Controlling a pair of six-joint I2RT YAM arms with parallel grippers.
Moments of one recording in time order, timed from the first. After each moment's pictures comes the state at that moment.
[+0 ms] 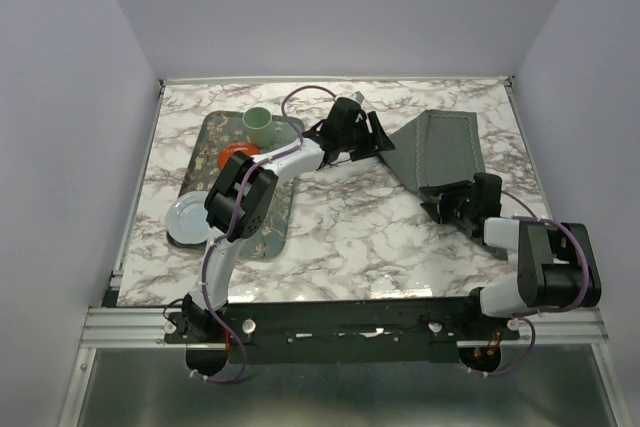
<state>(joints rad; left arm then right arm) -0.65 2.19 1.65 0.01 0.27 -0.88 -0.06 1.44 0.38 0.35 -0.35 1.37</state>
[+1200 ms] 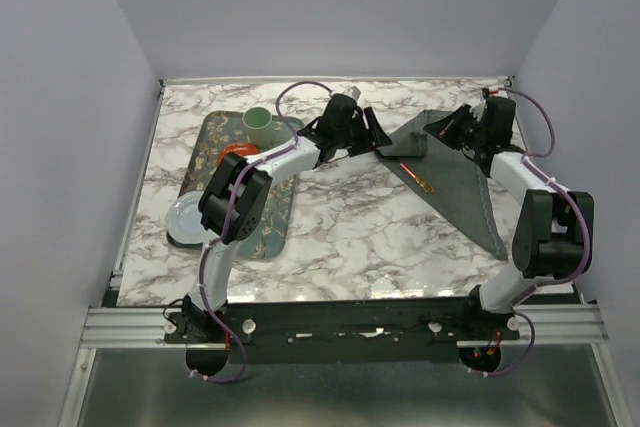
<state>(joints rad) -0.64 2.14 1.62 0.02 0.25 -0.87 -0.06 1.62 1.01 0.14 -0.45 0.74</state>
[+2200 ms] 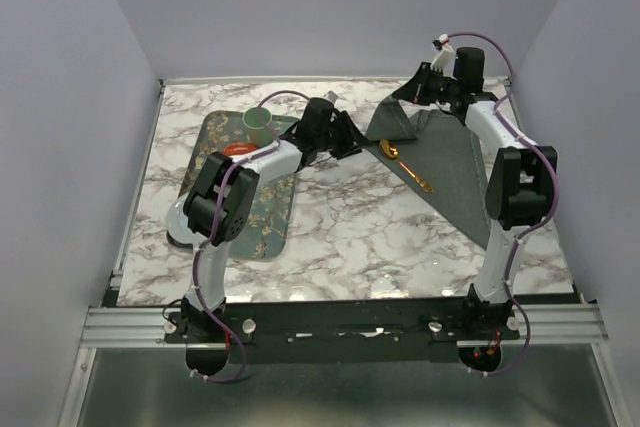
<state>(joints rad) -0.56 2.07 1.45 0.12 0.32 -0.97 0.05 2.02 1.65 -0.07 -0.71 0.31</state>
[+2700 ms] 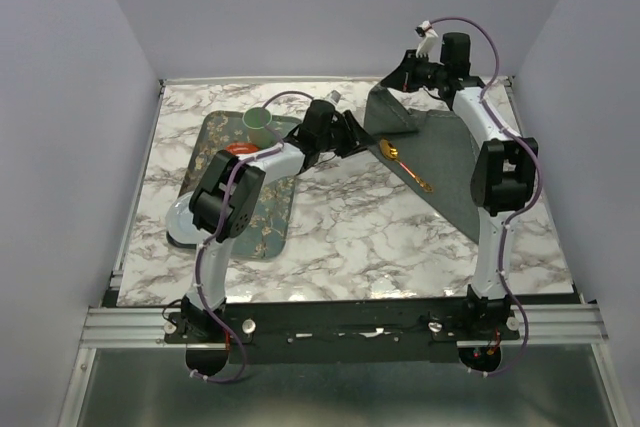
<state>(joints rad) -0.56 2.10 1.44 0.25 0.36 -0.99 0.10 2.22 1.97 -0.17 -0.76 0.18</state>
